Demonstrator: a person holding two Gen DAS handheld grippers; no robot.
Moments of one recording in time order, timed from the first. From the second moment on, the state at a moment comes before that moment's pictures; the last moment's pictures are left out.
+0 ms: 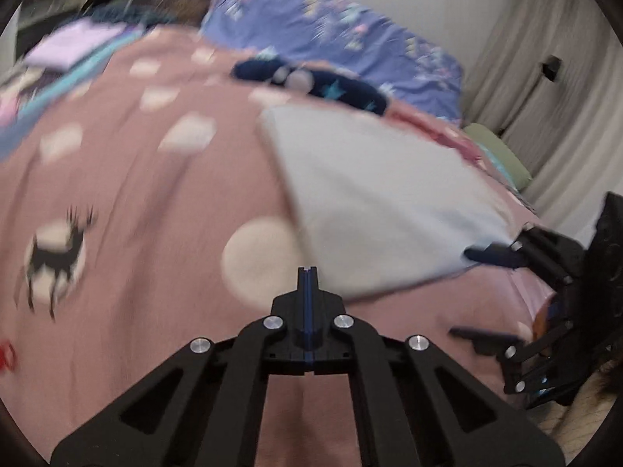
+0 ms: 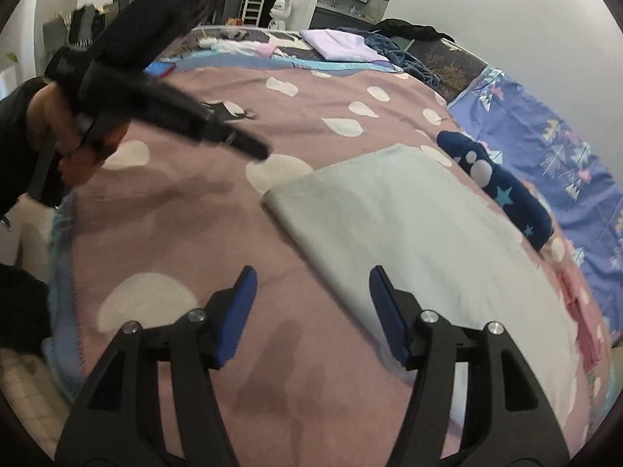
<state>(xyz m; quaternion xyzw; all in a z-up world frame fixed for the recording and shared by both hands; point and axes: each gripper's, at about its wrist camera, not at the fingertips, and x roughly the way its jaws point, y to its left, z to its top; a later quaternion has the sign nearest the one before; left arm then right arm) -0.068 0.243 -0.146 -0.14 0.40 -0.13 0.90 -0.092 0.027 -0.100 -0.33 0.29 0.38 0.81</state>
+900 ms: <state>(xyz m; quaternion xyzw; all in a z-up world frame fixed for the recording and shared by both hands) 0.127 0.277 -0.166 -0.31 0.40 -0.16 0.85 -0.061 0.120 -0.142 -0.44 0.23 0.32 0.81</state>
